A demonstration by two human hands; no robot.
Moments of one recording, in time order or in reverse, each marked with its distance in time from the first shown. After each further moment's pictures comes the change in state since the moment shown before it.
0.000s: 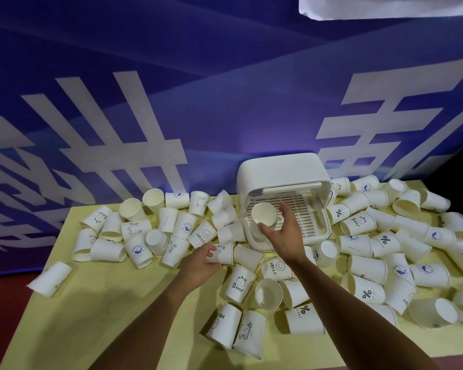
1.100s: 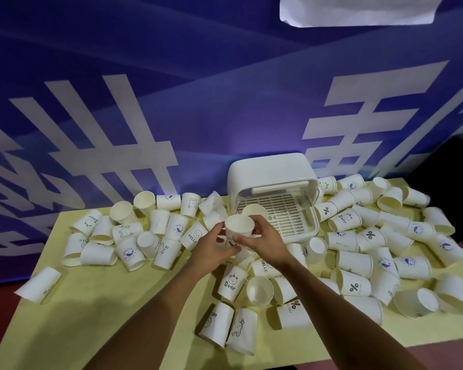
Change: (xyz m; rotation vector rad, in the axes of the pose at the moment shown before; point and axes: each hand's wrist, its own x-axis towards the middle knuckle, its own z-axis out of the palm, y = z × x) left_hand -0.002 0.062 0.010 -0.183 -0.016 0.238; right_hand -0.025 -0.019 0.000 0.154 -0.310 0.024
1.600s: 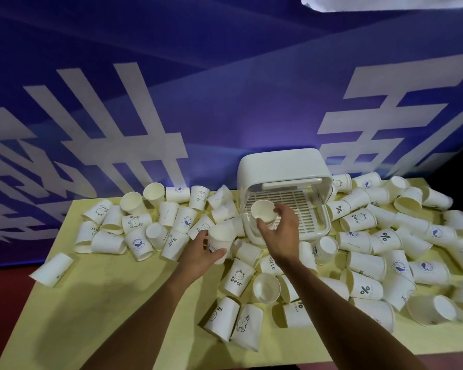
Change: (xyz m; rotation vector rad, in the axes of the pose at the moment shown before) left_hand -0.019 -0.044 -0.020 -0.021 0.123 -0.187; right_hand 0.011 0.017 0.005 -0.210 0.411 -0.057
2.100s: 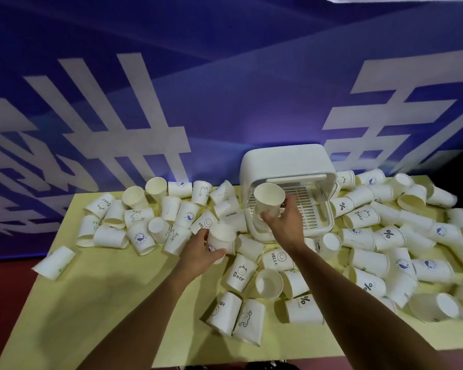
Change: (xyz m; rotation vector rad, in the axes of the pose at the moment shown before) left_hand -0.001 -0.009 -0.003 0.040 0.003 -0.015; right_hand 0.021 -0.006 -0.005 0.120 -0.079 0.026
